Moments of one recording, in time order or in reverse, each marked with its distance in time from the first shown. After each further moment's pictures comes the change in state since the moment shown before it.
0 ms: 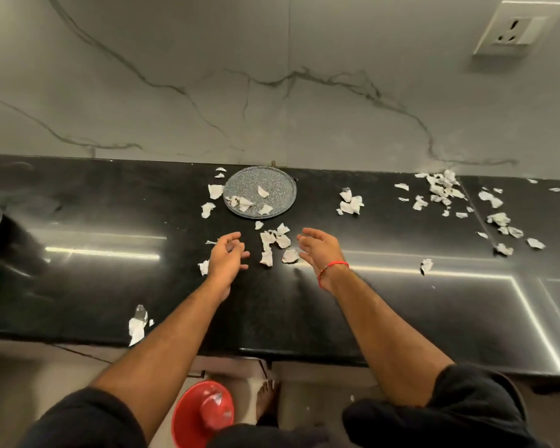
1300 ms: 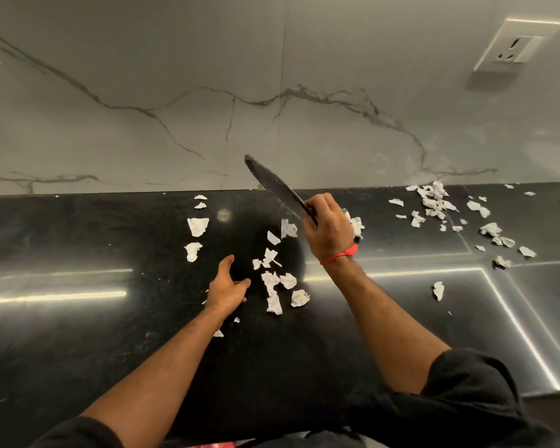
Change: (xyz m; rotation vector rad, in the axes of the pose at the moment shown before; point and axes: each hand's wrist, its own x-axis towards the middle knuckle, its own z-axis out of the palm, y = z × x) left_hand 0.099 0.003 -0.009 0.408 -0.270 -0.011; right_hand 0.085 -0.075 0.045 -0.965 0.487 -1.053
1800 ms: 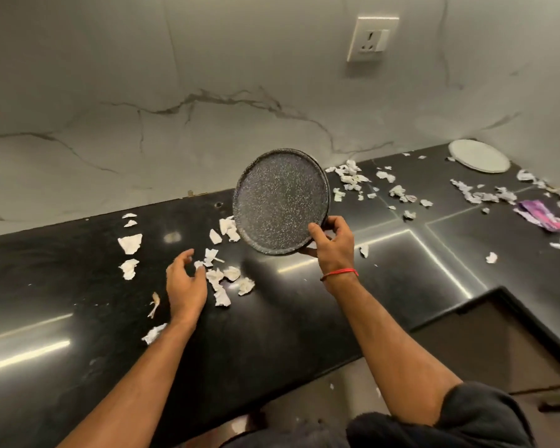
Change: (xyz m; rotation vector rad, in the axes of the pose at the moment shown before) left_hand -0.021 0.022 0.034 -0.009 0.221 0.279; right_hand -0.087 0.041 -0.111 0.759 0.254 0.824
